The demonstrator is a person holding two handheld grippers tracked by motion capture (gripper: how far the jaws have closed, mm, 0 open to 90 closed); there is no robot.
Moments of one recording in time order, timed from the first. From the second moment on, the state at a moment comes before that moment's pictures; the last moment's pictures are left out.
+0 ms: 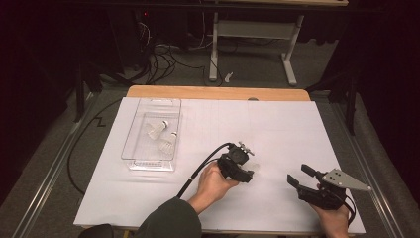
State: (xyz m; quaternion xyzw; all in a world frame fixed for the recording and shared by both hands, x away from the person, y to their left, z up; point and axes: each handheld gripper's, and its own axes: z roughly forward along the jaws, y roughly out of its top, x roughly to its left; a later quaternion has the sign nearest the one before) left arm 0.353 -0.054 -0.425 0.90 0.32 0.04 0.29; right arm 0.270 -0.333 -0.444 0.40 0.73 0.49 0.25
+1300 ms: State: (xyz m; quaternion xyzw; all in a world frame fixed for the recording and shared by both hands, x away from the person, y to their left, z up) left arm 0.352 -0.049 -0.421 0.91 0.30 0.03 0.29; right arm 0.270 -0.333 -0.444 0.40 0.73 0.49 0.25
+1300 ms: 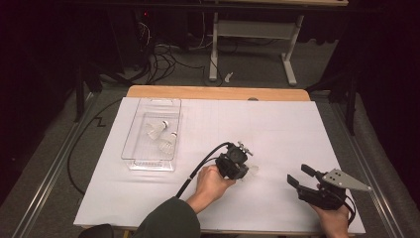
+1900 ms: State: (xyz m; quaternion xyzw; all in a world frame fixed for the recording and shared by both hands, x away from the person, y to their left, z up) left arm 0.352 -0.038 -0.411 0.90 0.31 0.05 0.30; right arm 0.270 -0.333 -0.444 0.40 0.73 0.49 0.25
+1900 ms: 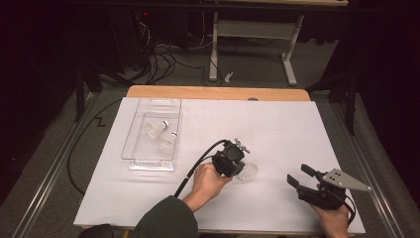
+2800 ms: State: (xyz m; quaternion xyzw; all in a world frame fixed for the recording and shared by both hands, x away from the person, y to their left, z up) left arm 0.356 -0.014 -0.391 0.89 0.31 0.04 0.33; right arm 0.270 -0.333 -0.444 0.40 0.73 0.50 0.25
